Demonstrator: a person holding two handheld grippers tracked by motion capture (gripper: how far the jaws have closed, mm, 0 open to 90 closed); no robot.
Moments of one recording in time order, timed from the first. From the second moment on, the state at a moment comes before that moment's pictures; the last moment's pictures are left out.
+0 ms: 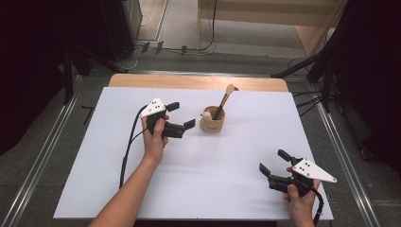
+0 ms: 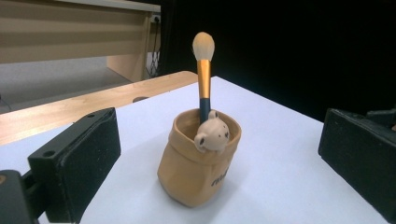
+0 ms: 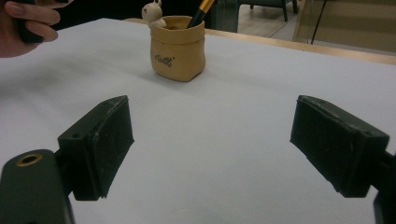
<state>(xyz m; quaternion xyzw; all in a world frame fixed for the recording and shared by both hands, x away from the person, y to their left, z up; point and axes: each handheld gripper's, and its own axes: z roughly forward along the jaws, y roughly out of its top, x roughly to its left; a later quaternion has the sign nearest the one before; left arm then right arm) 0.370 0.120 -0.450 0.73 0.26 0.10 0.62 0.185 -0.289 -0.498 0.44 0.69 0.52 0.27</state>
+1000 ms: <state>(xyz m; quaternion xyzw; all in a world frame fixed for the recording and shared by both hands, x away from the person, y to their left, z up) 0.306 0.192 -0.467 0.73 0.29 0.14 0.60 0.187 -0.286 -0.500 0.44 0.69 0.51 0.26</state>
